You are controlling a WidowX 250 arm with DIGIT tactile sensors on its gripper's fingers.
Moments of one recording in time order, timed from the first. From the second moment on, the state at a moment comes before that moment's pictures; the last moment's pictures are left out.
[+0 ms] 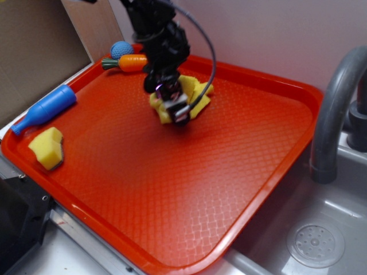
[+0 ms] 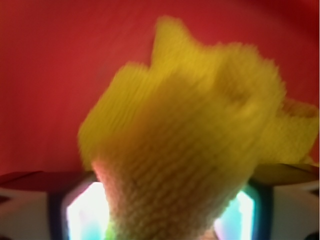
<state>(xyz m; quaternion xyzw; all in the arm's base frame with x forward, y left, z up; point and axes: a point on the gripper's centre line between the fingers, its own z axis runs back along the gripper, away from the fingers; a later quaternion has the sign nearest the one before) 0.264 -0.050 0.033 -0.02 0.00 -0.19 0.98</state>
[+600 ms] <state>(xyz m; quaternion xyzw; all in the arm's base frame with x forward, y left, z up) 0.265 -0.033 0.029 0.01 0.00 -0.18 0.98</state>
